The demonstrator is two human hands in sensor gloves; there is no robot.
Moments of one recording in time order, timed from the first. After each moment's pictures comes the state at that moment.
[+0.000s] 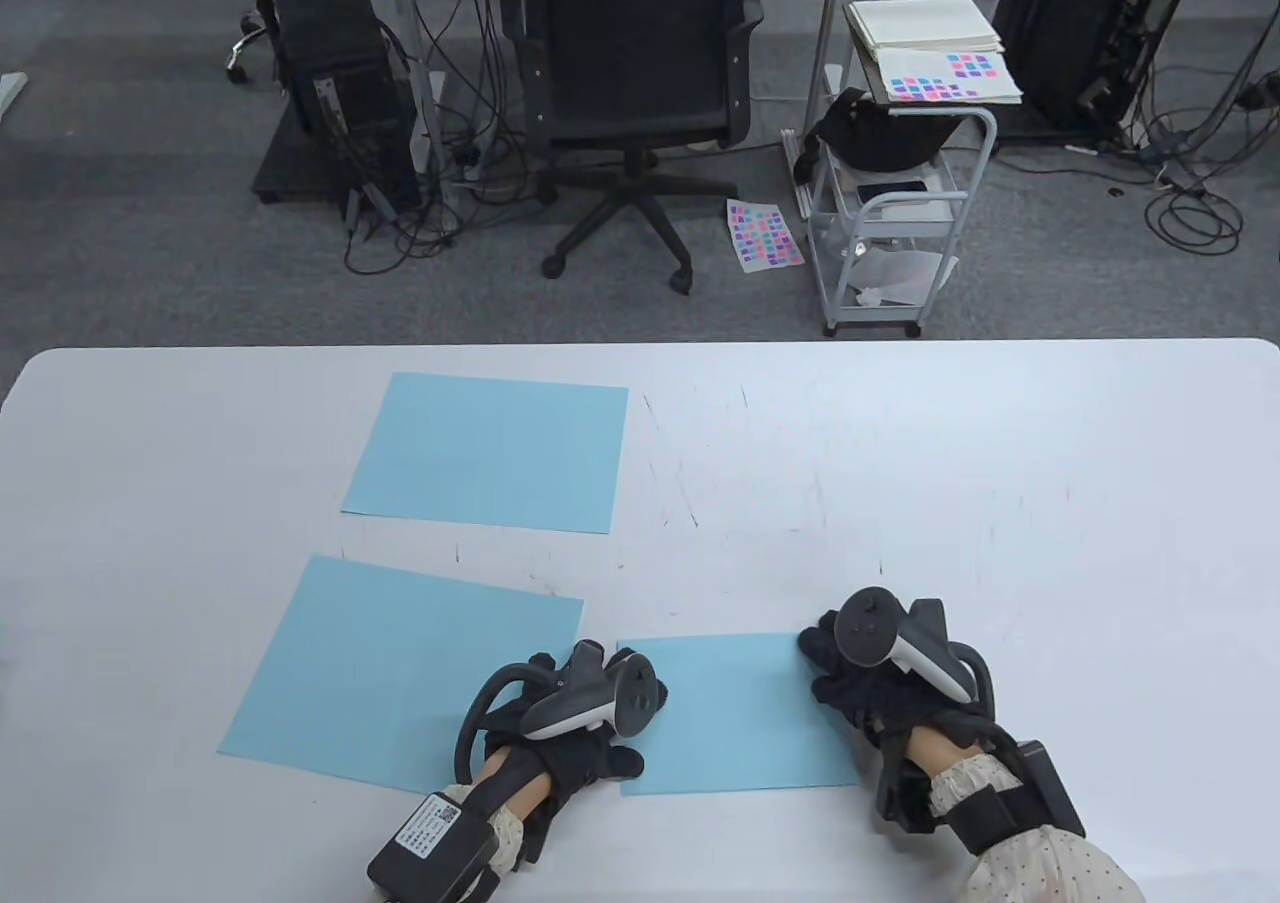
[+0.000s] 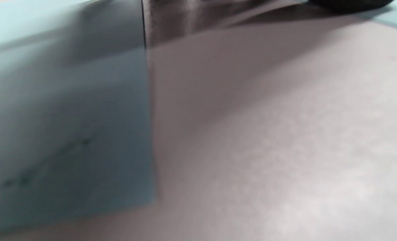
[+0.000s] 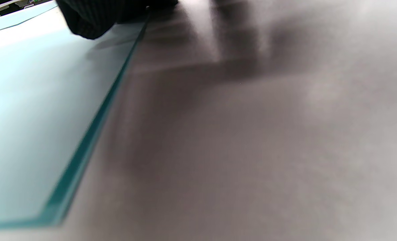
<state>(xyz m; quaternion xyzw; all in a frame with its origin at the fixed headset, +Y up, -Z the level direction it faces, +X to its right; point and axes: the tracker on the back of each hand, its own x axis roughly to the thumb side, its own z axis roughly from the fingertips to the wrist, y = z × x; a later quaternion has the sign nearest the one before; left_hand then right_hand) -0.093 -0.779 -0.314 -0.25 -0.16 -0.09 0.95 0.203 -0.781 -0.348 -0.01 0.22 0.97 0.13</state>
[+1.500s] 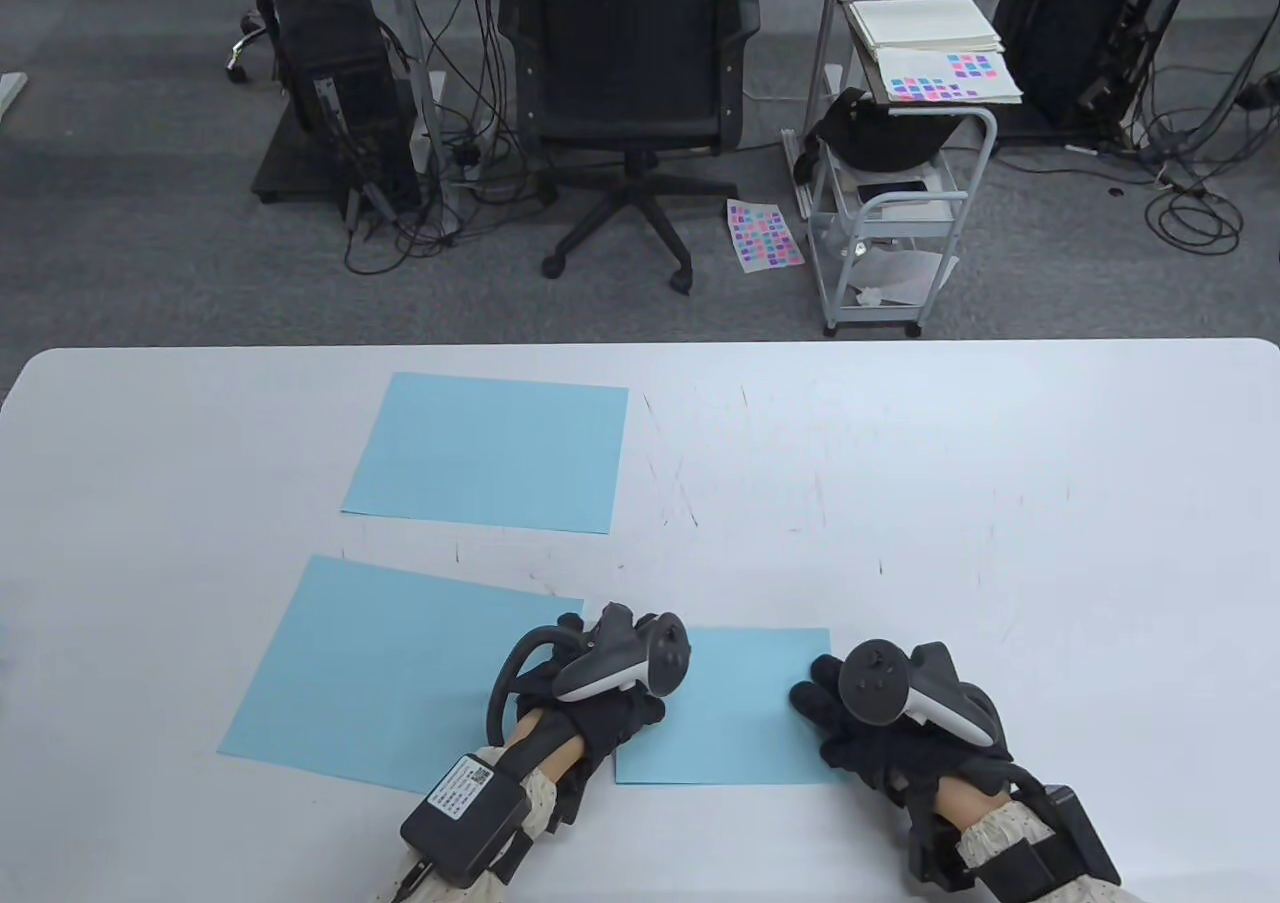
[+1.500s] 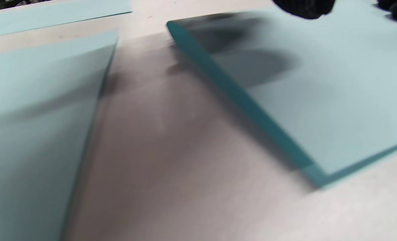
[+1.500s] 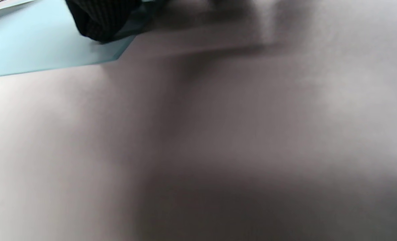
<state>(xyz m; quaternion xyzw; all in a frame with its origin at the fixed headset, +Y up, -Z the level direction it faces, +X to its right) -0.051 -0.748 -0.338 -0.23 -0.16 -0.08 0.95 0.199 -0.783 -0.306 0.09 0.26 0.96 0.10</state>
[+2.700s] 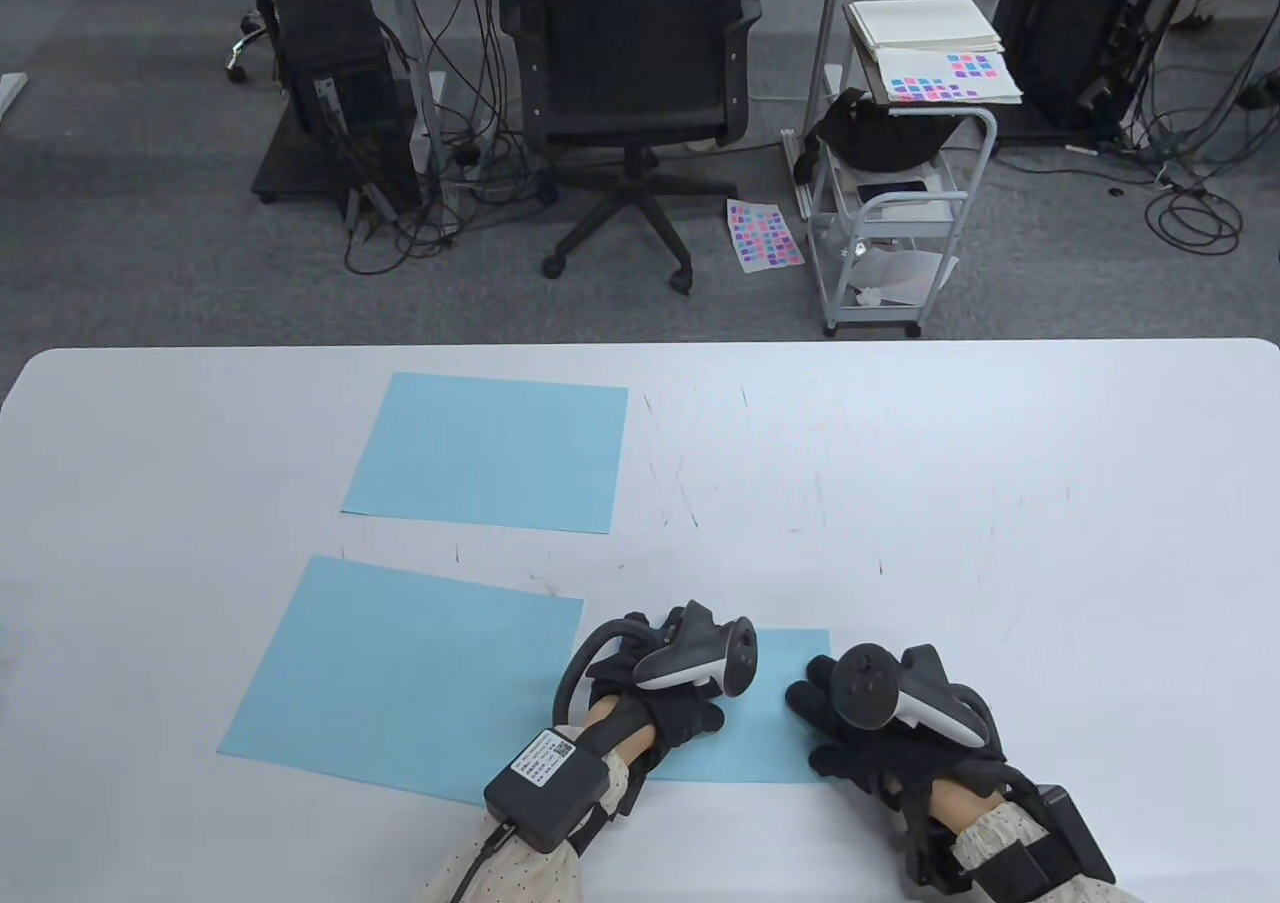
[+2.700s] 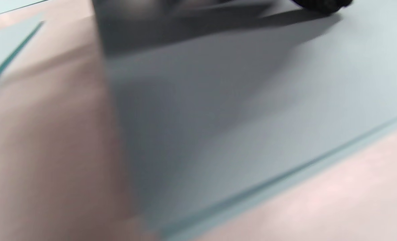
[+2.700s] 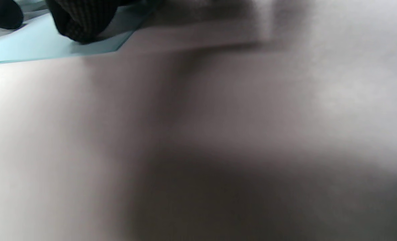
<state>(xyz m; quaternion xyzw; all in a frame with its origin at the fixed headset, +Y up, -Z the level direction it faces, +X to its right) -0.016 -0.773 -0.347 -0.27 -0.17 -0.13 0.94 0.193 -0.785 -0.304 0.09 0.26 0.96 0.09</state>
